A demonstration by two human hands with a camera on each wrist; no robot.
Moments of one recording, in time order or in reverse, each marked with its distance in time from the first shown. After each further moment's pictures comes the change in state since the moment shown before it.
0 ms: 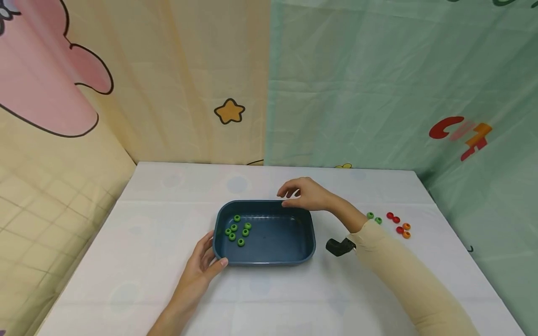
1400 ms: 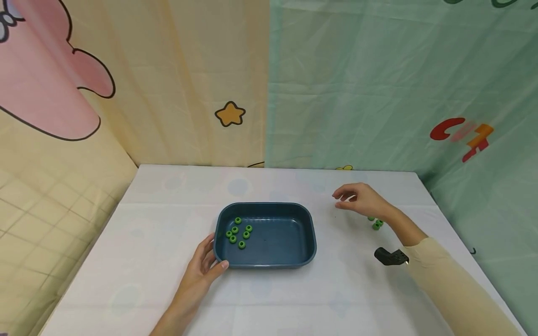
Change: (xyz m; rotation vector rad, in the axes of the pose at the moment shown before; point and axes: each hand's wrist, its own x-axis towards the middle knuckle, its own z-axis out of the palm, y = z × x) left_hand 0.000 -0.001 0.001 0.005 0.015 -0.012; right_hand -0.105 0.065 -0.048 -0.026 0.194 0.233
